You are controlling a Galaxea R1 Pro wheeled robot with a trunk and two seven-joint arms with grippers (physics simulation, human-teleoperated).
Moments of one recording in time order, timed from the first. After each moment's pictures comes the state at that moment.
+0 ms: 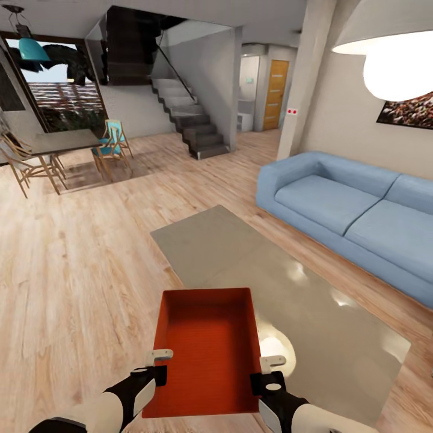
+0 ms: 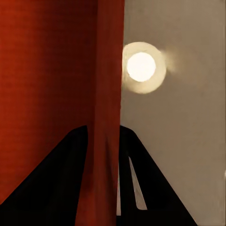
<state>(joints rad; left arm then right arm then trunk) -0.69 -0.07 -0.15 -0.07 0.22 0.07 0.17 -0.67 0.17 1.44 0.00 -1.32 -0.09 -0.28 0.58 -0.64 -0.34</state>
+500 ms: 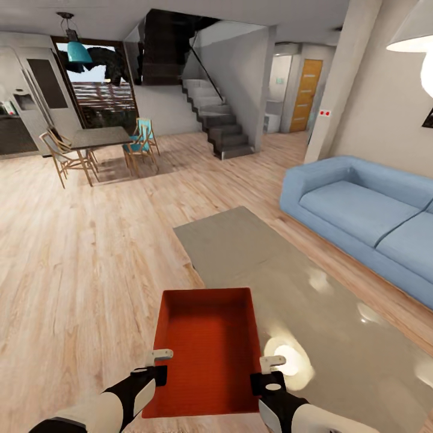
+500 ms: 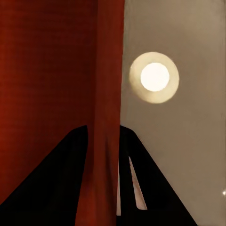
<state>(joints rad) -0.69 -0.07 -0.15 -0.07 0.22 0.07 0.17 -0.67 0.17 1.44 0.00 -1.32 -0.09 -0.28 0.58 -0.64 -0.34</state>
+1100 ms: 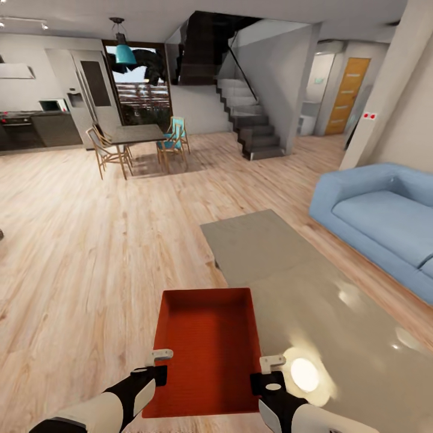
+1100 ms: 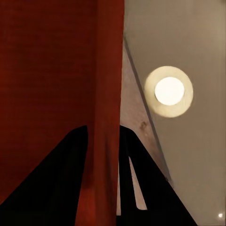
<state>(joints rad) -0.69 -0.07 -0.15 -0.07 0.22 0.07 0.17 -0.67 0.17 1.44 0.00 -1.32 -0.09 -0.28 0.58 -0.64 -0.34</state>
